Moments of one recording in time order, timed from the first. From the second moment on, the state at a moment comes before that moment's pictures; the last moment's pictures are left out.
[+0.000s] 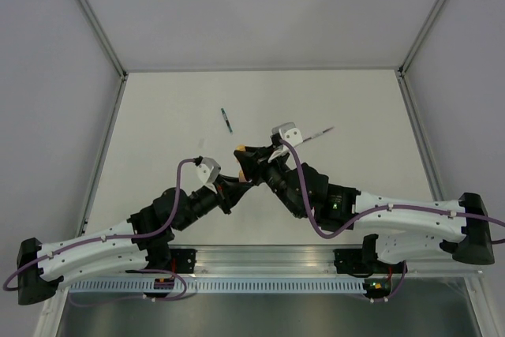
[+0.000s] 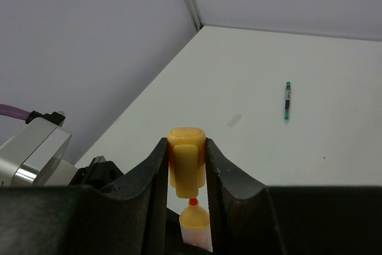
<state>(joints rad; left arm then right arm) -1.15 0.62 0.41 0.22 -0.25 -0.28 1.33 1.19 0.98 0.24 0.69 0.32</state>
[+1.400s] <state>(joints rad) -1.16 0.57 0.41 0.18 -0.27 -0.31 1.43 1.21 0.89 0.36 0.81 0.25</state>
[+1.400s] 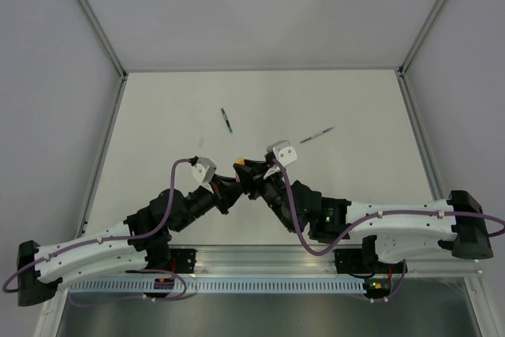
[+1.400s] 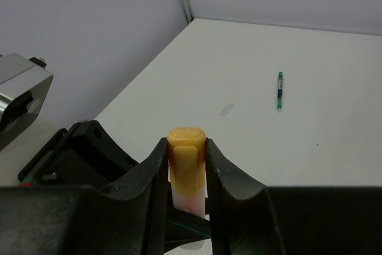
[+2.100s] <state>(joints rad) -1.16 0.53 0.40 0.19 -0.22 -0.32 1.46 1.21 0.83 0.41 0.80 0.31</state>
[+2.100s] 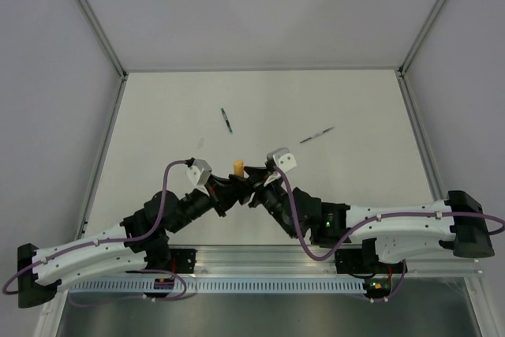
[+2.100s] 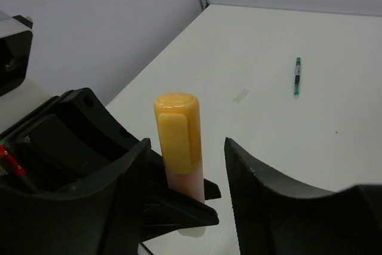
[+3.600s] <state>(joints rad) -1.16 0.62 0.41 0.30 0.33 -0.32 1.46 0.85 0.82 0.12 0.31 0.23</state>
